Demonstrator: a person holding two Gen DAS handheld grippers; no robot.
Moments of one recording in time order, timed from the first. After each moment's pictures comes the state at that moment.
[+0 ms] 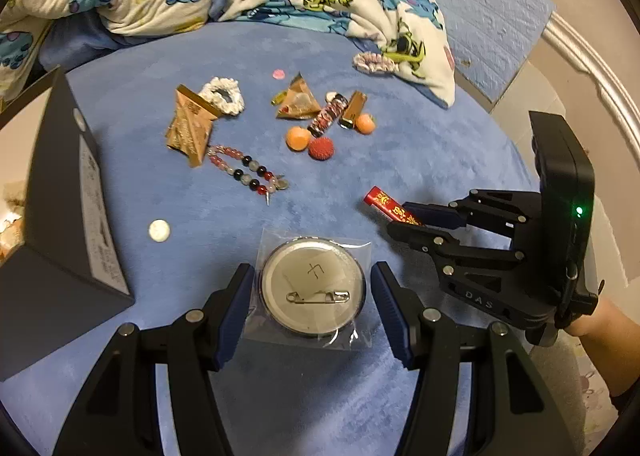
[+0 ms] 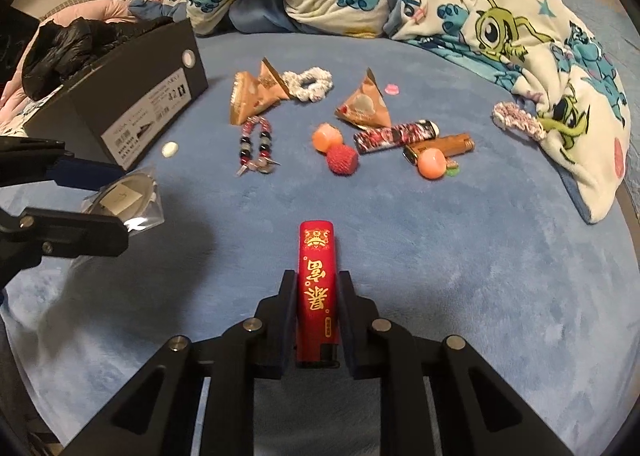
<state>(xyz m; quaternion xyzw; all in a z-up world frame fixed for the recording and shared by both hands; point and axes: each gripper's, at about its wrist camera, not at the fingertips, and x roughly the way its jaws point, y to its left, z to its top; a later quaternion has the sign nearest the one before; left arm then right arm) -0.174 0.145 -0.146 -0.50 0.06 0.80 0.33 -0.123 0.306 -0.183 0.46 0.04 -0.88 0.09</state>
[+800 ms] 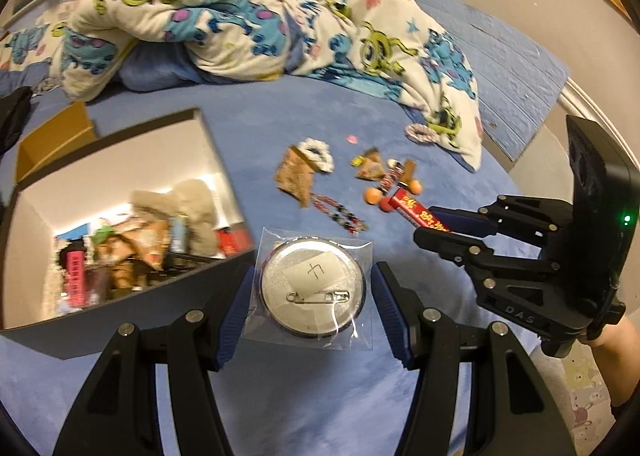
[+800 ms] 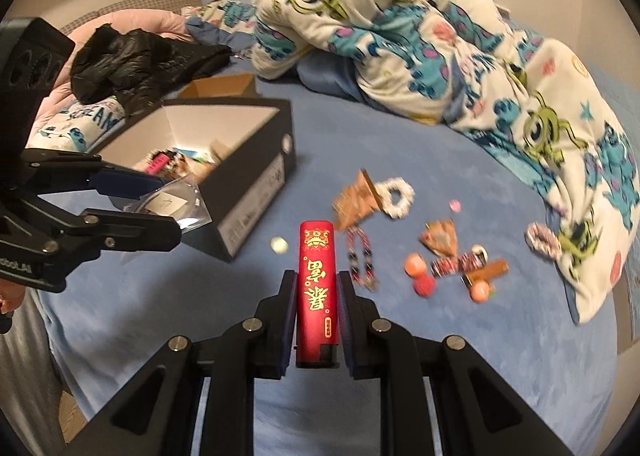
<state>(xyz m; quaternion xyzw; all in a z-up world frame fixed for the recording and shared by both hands) -0.176 0.024 -0.061 -0.45 0.02 0.85 0.27 -0.126 0.209 -0.080 0.40 0.08 -0.90 0.15</state>
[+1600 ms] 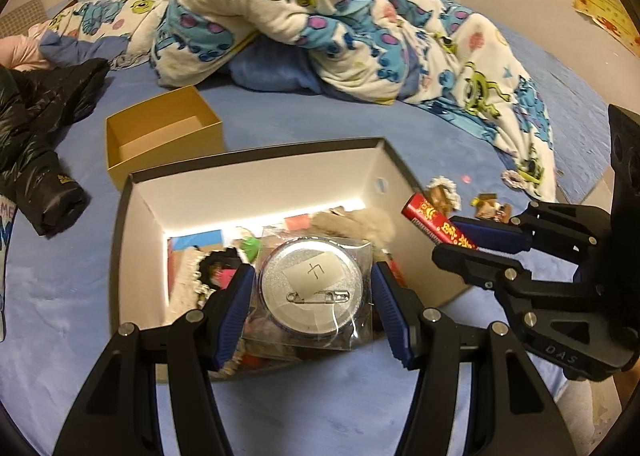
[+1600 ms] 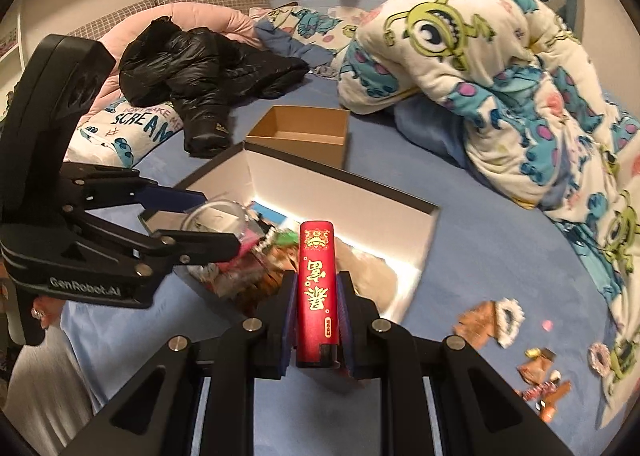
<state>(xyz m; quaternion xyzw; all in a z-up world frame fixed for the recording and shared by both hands) -0.252 -0.136 -0.059 -0.45 0.00 0.88 0.17 -0.207 0.040 -0.044 0.38 0.11 -0.88 0.25</state>
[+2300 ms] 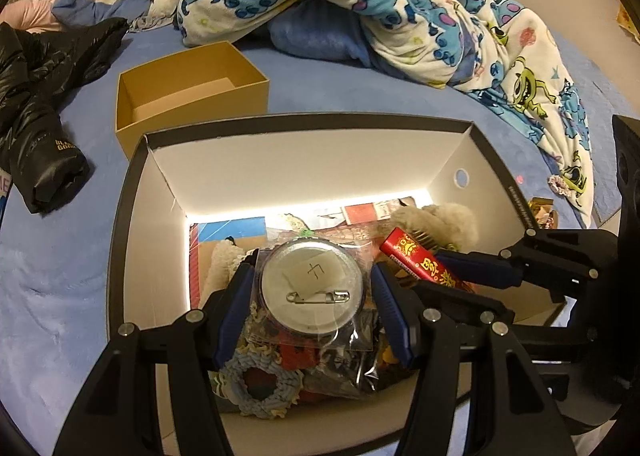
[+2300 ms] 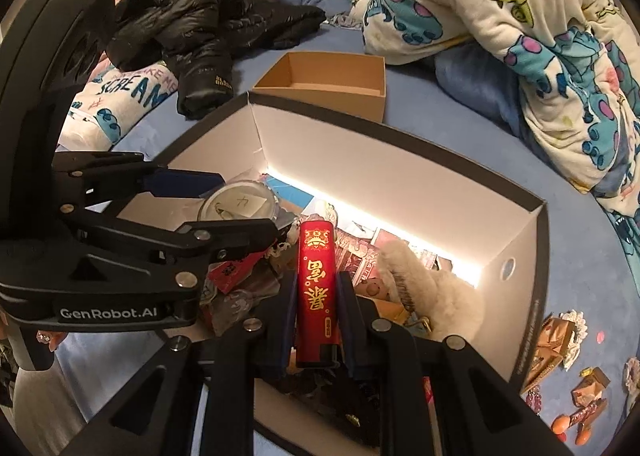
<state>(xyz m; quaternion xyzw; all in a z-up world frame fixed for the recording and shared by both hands) -0.311 -0.170 -0.127 -0.49 -0.02 0.86 0.13 -0.270 -0.029 -0.109 0.46 0.11 -0.84 0.26</state>
